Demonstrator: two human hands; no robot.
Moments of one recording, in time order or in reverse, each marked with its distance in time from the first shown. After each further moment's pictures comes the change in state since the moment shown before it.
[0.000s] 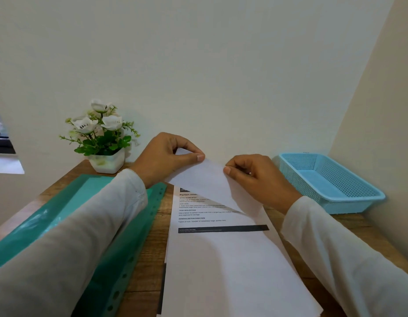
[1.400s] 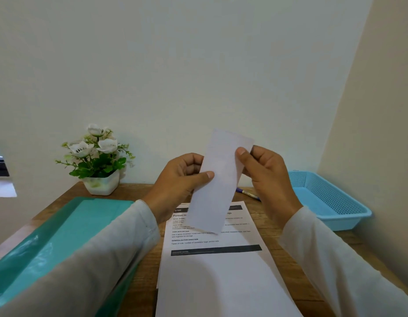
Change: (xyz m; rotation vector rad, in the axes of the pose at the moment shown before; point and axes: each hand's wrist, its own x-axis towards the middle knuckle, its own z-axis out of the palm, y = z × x) left_hand -0.005 0.025 0.039 -0.531 -0.009 -0.110; right_hand 0.004 -0.034 -0.021 0.644 0.397 0.107
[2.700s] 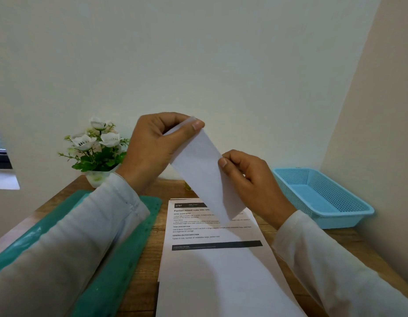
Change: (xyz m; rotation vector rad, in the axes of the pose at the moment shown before) left_hand -0.006 0.062 -0.016 0.254 0.282 0.331; right_hand -0.011 0.008 0.010 -0.475 -0.260 -0.272
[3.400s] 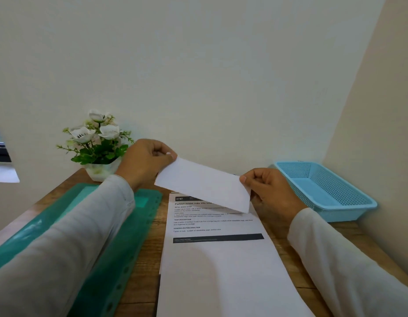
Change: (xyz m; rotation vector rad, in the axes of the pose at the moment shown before) left_hand 0.009 -0.088 -0.035 0.326 -0.069 -0.346; right_hand -0.018 0.068 -0.010 0.288 0.028 0.501
